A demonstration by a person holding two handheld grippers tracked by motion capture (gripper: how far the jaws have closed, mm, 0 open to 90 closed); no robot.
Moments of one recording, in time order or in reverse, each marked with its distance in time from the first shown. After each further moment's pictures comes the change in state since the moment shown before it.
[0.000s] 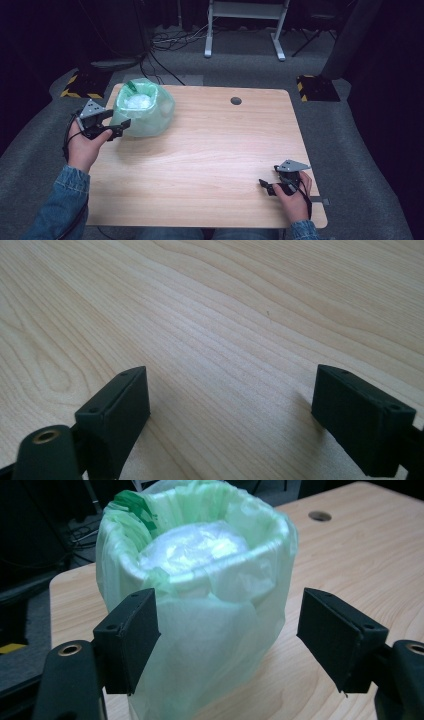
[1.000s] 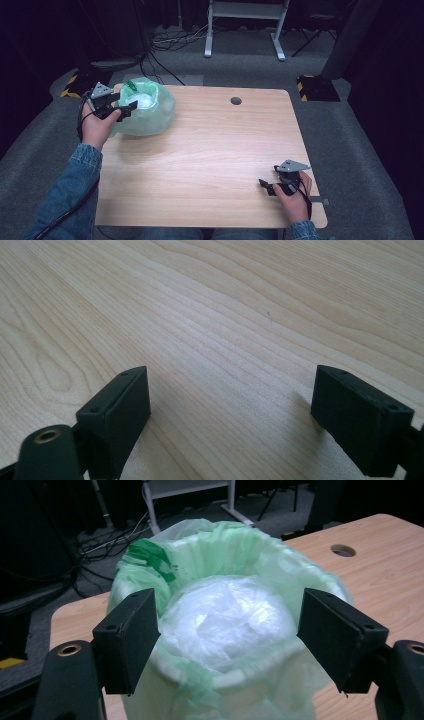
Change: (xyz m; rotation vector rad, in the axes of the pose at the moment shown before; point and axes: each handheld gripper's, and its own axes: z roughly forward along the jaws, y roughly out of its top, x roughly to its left) left arm 0.021 0.032 0.050 -0.047 0.043 -0.035; right arm 0.000 0.000 0.000 -0.002 0.000 -0.006
